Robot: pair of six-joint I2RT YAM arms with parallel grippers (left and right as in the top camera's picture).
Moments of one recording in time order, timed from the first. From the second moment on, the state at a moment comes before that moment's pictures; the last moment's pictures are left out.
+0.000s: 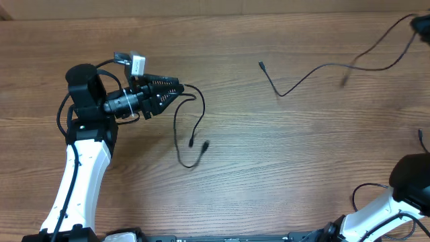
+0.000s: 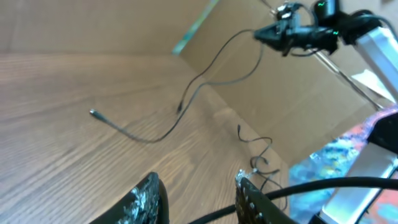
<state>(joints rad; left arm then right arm) 0.10 1.37 0.91 0.07 1.24 -0.28 -0.56 1.95 2.23 -1.10 -0.66 0.16</state>
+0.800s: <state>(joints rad) 0.10 1.37 0.91 -0.19 1.07 -0.15 -0.71 1.95 2.27 -0.77 0.14 0.33</state>
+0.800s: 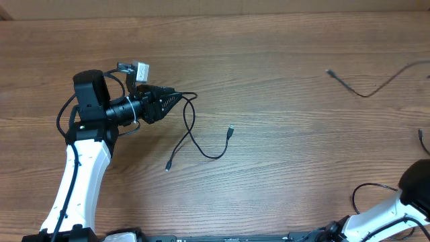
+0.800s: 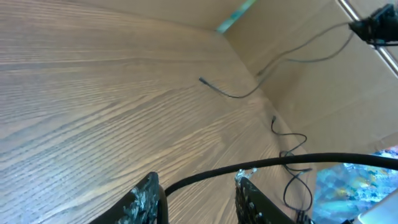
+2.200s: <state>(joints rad) 0.10 1.37 0.91 -0.20 1.04 -0.15 -0.82 2.21 2.22 -1.08 -0.39 0.29</state>
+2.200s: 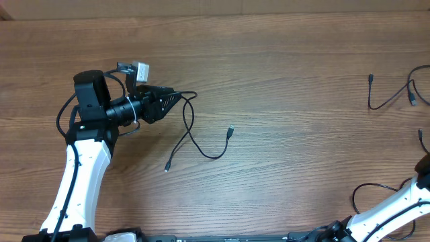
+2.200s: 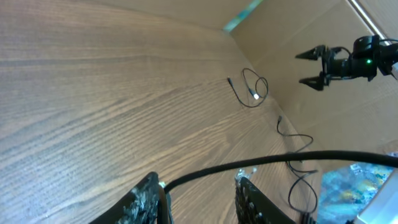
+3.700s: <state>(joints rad) 0.10 1.37 0.91 -0.45 0.98 -0.09 0.43 2.21 2.22 -1.61 -1.02 -1.11</state>
